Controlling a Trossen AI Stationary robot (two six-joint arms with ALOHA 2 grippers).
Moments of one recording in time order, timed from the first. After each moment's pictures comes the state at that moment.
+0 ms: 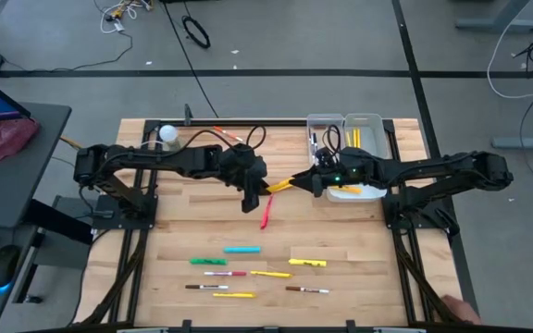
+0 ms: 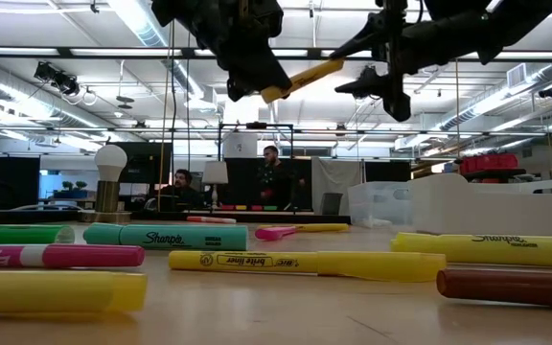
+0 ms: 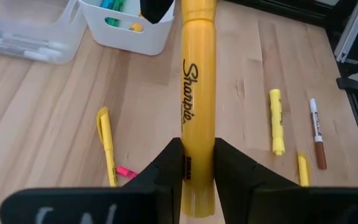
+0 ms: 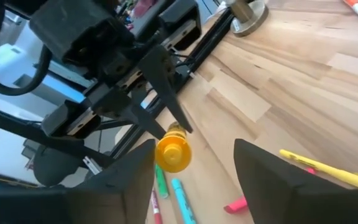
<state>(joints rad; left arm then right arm) 0.10 1.57 1.20 -0.32 0.15 -0.15 -0.13 1.18 0.63 0.26 -0.10 0.83</state>
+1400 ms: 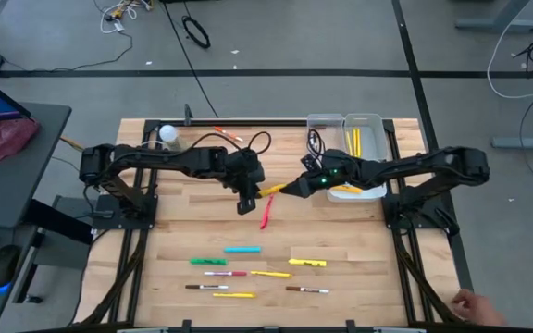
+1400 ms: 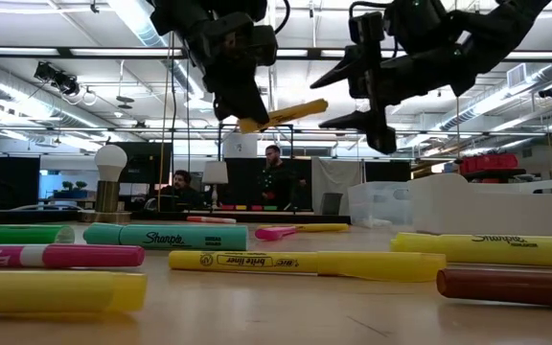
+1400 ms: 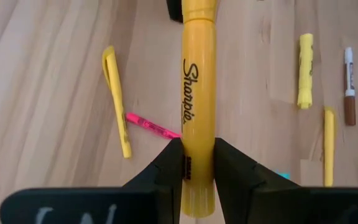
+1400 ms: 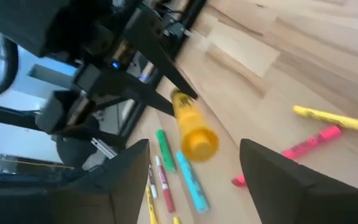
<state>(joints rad) 0.12 1.62 1.20 -0.48 0.15 -0.12 -0.17 1.40 0.63 0.42 -0.28 0.97</state>
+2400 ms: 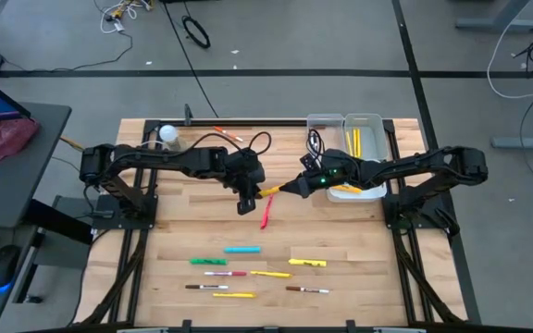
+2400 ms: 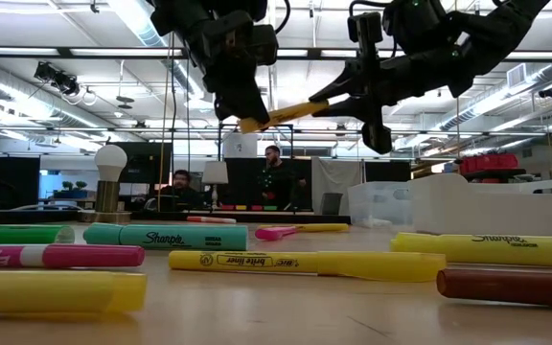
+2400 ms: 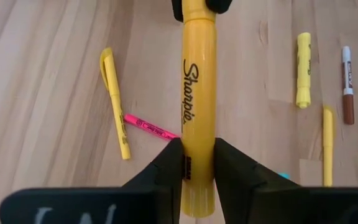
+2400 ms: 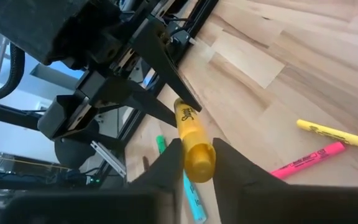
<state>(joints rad) 0.12 1.62 1.20 -0.48 0.15 -0.11 -0.17 1.42 0.63 0.45 -0.27 0.93</state>
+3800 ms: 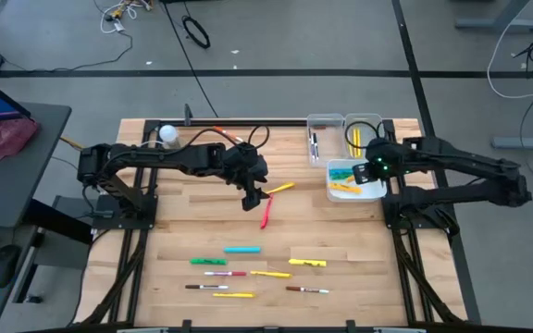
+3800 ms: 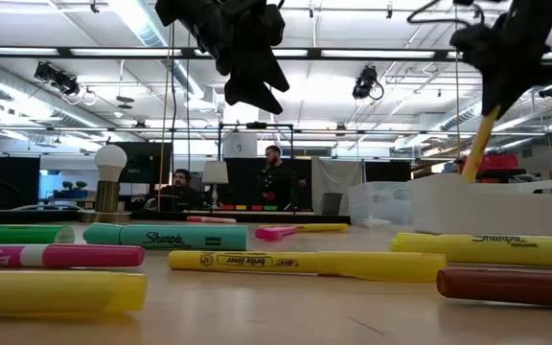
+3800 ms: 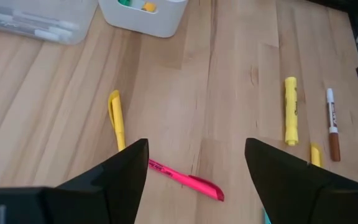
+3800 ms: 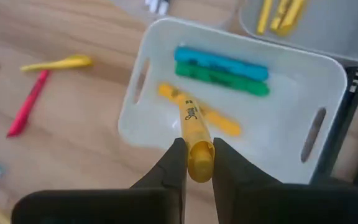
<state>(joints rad) 0.12 1.60 1.24 -0.41 0.13 -0.14 -0.26 0.87 0.94 -1.26 0.14 1.00</state>
